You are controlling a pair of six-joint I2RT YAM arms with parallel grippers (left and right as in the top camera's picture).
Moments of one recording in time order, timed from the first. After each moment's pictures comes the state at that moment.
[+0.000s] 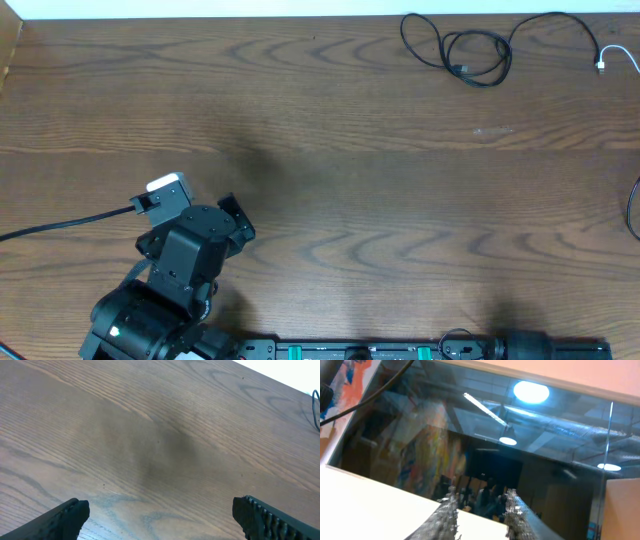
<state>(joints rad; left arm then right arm) -0.52 0.75 1.03 -1.14 -0.50 -0.78 -0.09 0.01 1.33 -0.65 -0.29 -0.12</state>
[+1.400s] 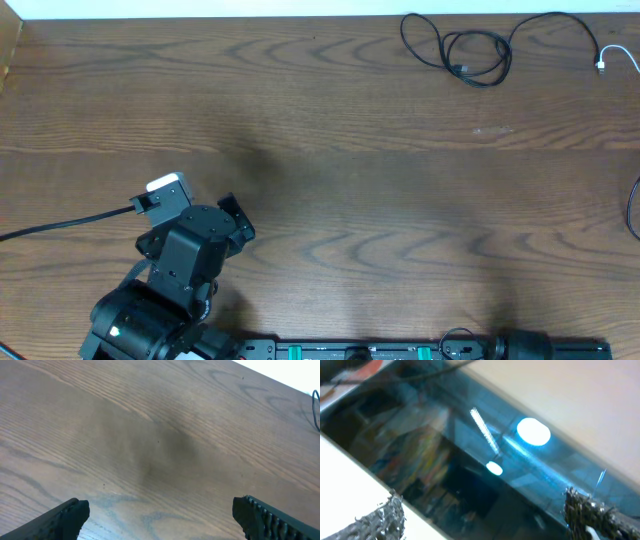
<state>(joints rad) -0.52 0.75 1.03 -1.14 -0.50 -0.78 -0.15 0.01 1.18 -0.43 -0.46 -0.43</state>
